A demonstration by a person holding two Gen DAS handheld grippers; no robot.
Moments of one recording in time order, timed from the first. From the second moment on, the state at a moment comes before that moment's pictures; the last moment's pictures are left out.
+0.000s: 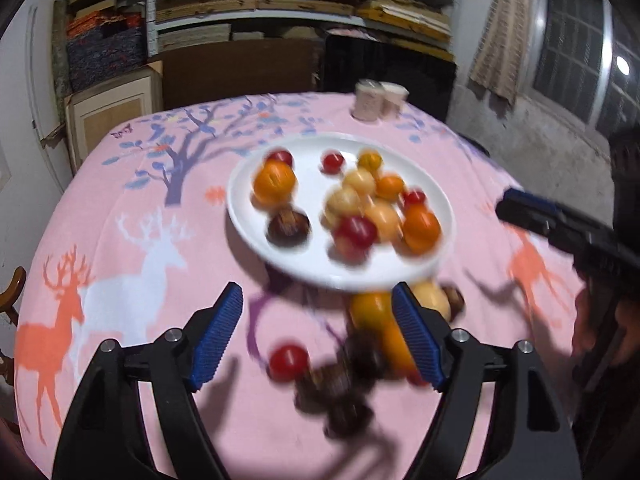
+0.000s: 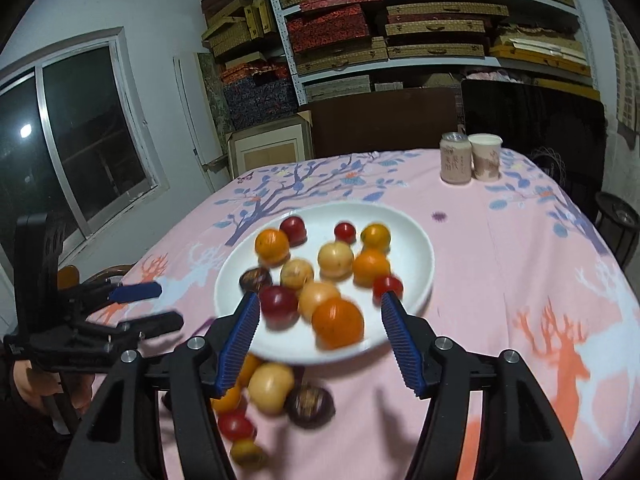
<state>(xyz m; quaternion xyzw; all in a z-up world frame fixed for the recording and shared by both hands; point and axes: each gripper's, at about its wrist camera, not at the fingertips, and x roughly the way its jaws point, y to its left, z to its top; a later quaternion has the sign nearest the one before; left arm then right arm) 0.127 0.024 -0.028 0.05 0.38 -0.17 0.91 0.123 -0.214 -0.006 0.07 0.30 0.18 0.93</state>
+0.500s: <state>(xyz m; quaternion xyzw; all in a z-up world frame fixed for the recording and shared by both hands) 0.087 0.019 -0.087 0.06 0.44 -0.16 0.88 0.051 -0.204 -0.032 0.03 0.31 0.16 0.94</state>
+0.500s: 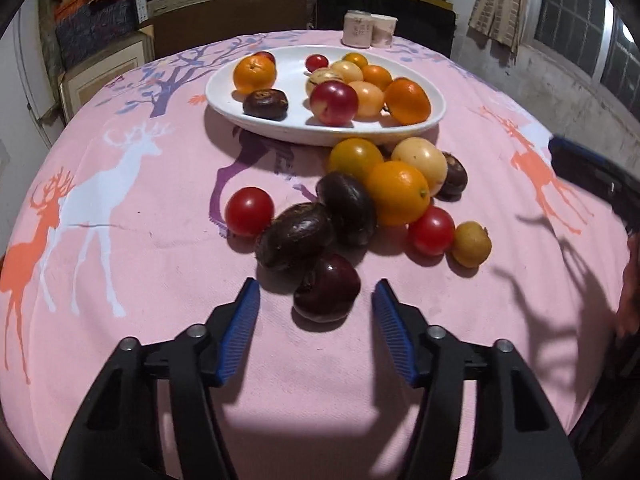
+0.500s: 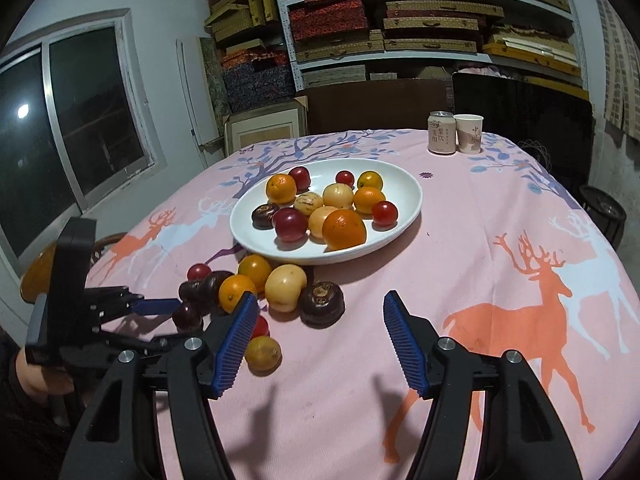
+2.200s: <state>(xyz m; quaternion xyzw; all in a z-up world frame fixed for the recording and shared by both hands) 0.067 0.011 -0.051 0.02 0.39 -0.22 0.89 0.064 -0.195 -0.034 0.05 0.35 0.22 0.91</state>
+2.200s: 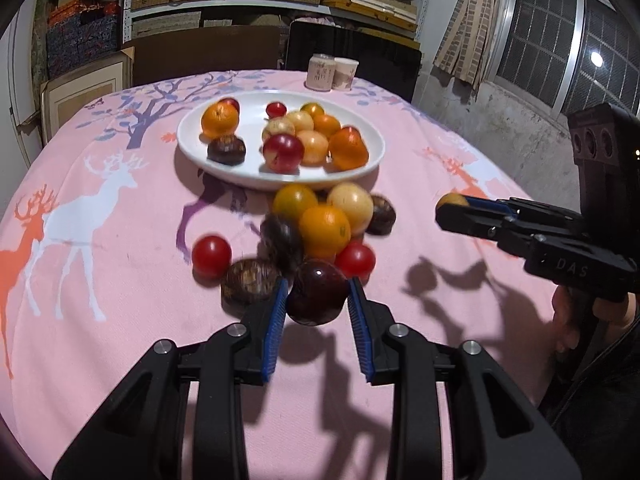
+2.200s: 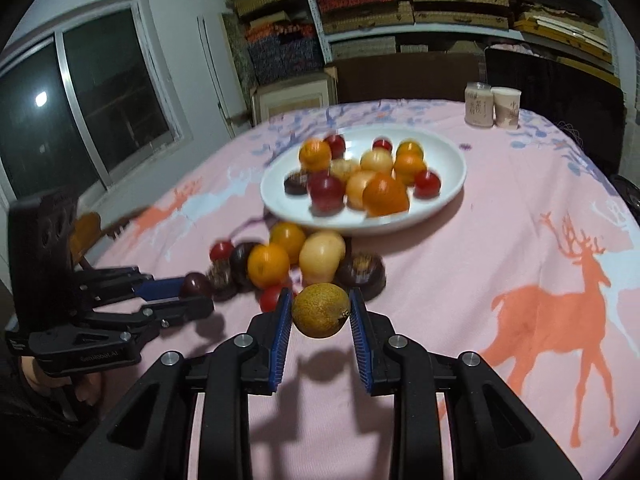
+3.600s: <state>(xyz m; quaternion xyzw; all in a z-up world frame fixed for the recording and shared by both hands) 0.091 0.031 -0.084 0.03 0.45 -0.17 0.88 0.080 -0.237 -0.048 0.11 0.33 0.17 0.92</state>
